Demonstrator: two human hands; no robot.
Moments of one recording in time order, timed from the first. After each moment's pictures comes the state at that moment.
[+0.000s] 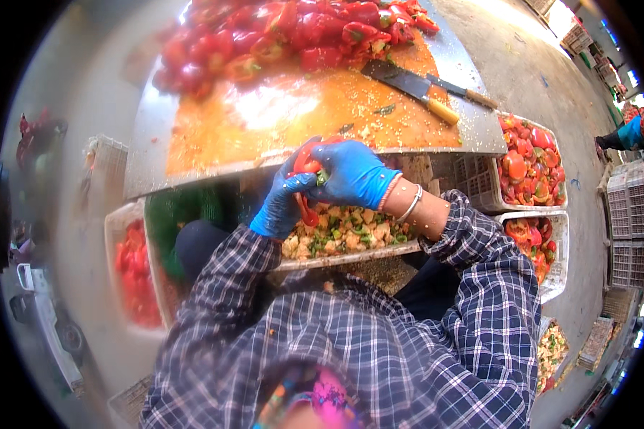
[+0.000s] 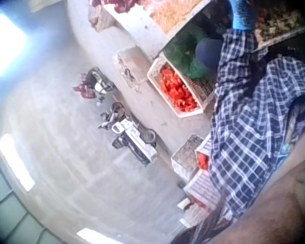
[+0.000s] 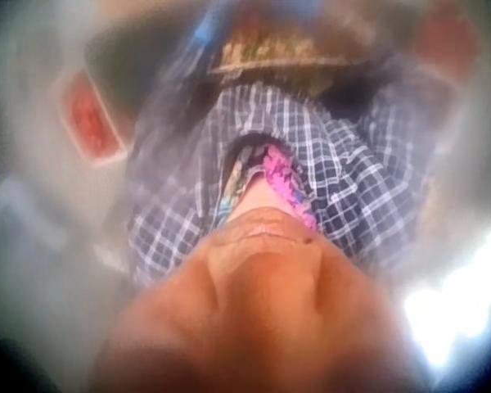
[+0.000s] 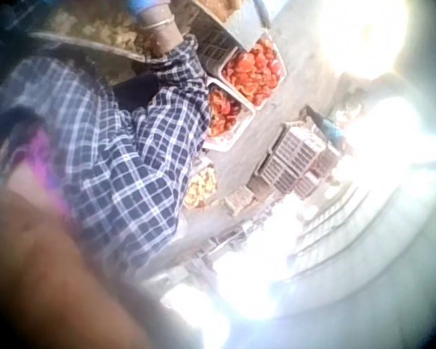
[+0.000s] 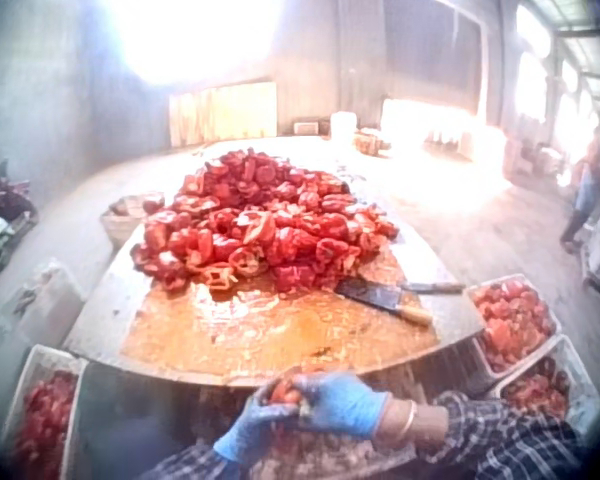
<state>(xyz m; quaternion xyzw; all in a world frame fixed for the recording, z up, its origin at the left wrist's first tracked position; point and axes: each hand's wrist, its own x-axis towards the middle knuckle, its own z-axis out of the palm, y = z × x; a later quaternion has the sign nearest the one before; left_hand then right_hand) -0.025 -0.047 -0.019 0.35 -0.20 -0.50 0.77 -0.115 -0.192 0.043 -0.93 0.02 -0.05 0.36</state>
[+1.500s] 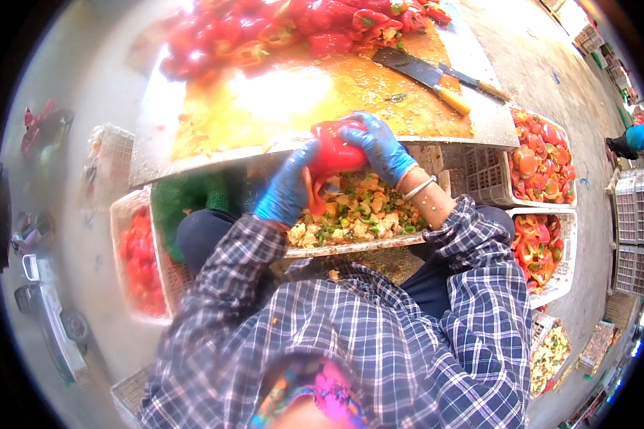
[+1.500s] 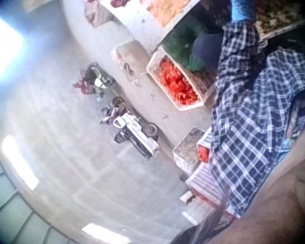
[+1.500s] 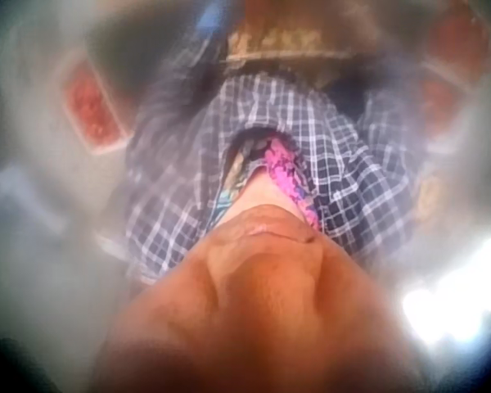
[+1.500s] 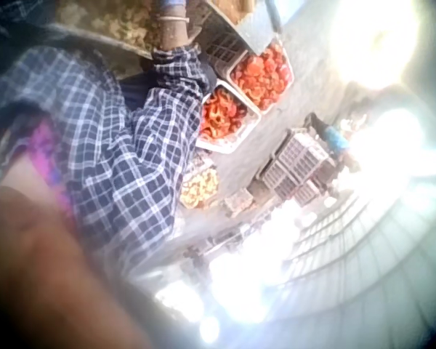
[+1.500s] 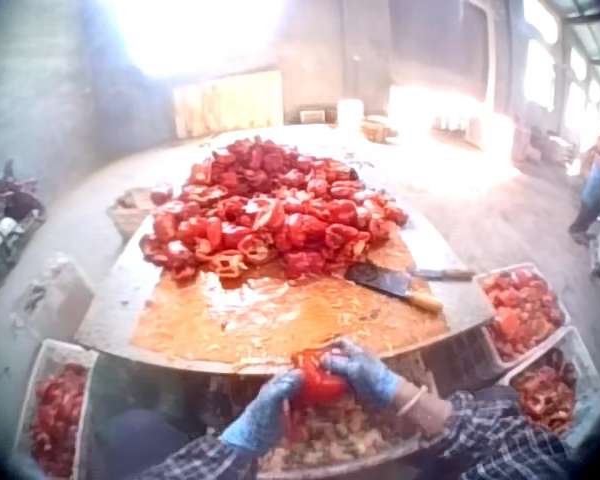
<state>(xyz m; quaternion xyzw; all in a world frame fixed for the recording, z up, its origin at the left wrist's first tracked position) -0.040 -0.056 -0.008 0.35 -0.09 -0.50 0.79 -0.121 -0.227 -0.003 -0.73 0.21 -0.12 0.65</state>
